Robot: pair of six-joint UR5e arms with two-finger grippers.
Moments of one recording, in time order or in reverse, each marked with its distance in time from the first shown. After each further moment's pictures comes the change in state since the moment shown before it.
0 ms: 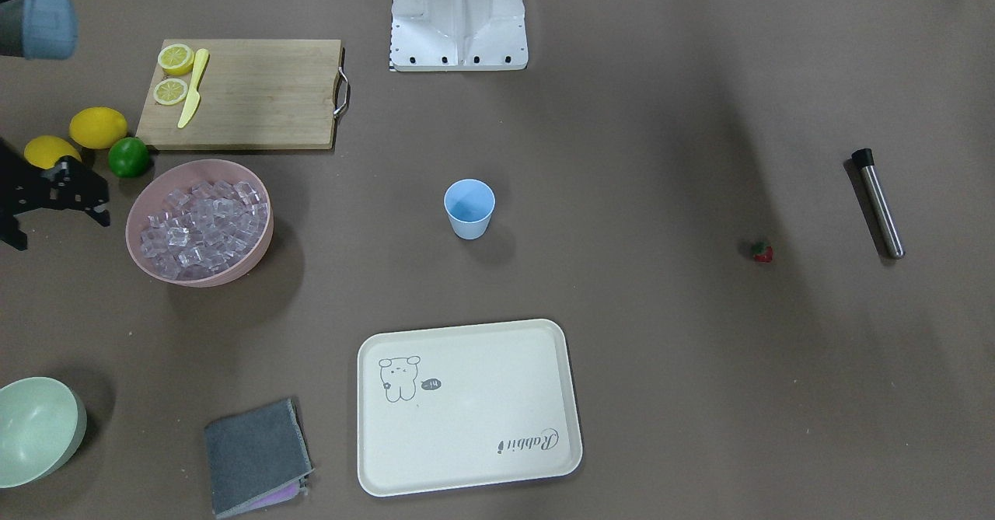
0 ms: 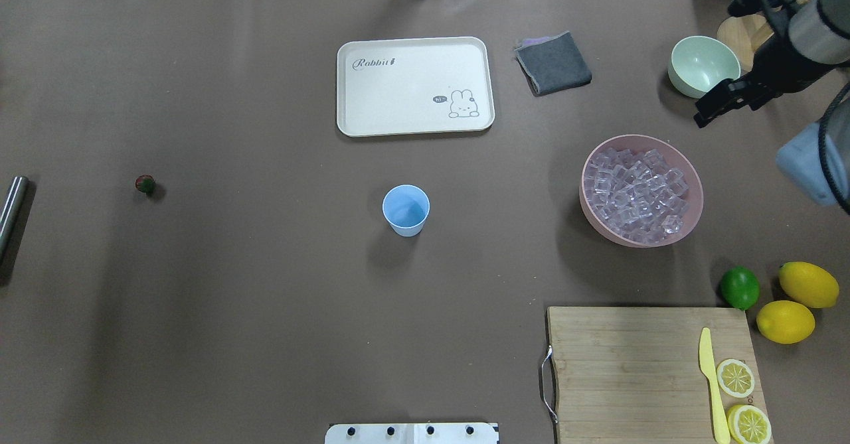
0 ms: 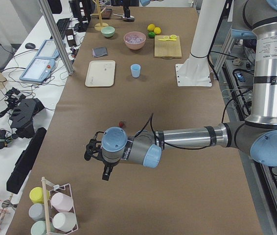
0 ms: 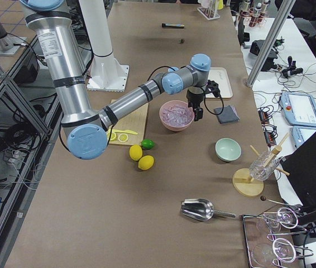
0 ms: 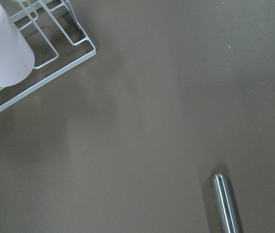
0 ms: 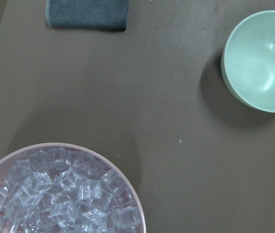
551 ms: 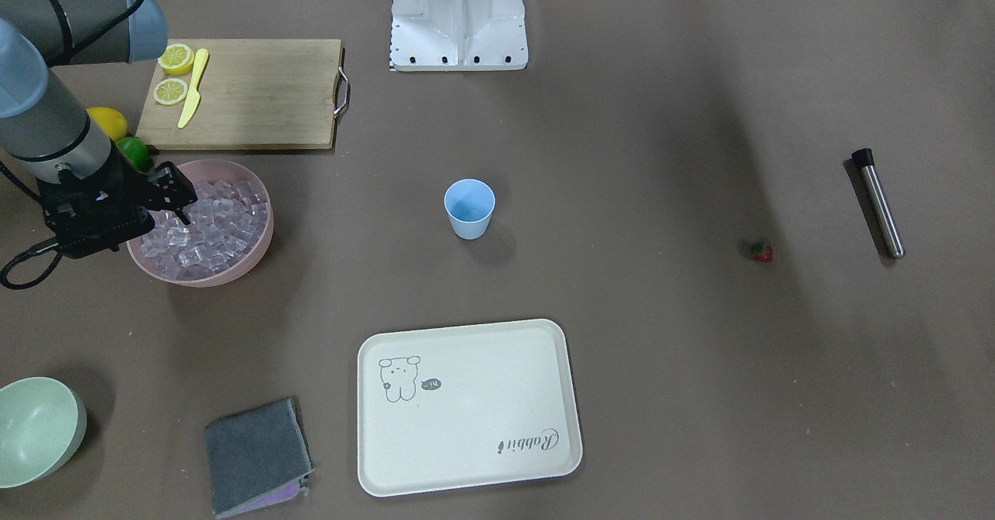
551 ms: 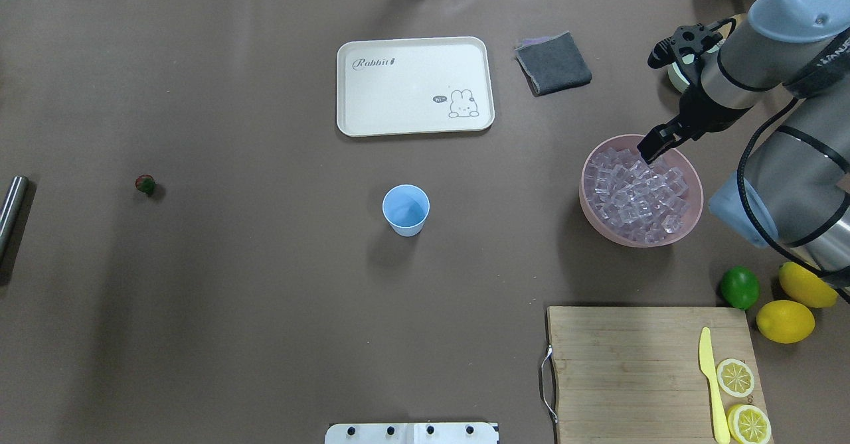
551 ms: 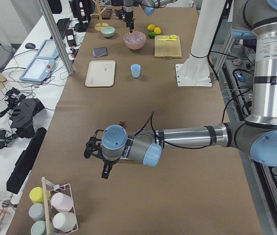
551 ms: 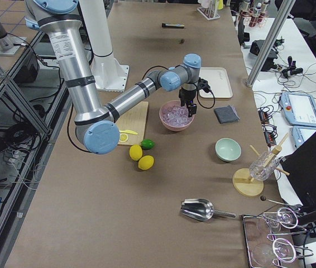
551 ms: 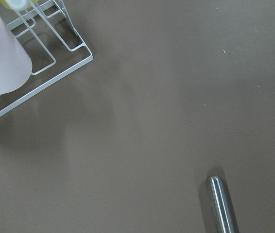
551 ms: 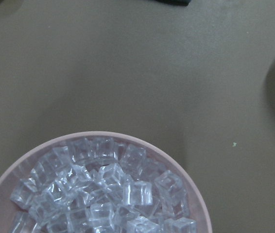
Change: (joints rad) left arm 0.000 0.000 -0.014 0.000 -0.001 0.000; right arm -0.138 0.024 -0.015 0.007 -0.073 0.003
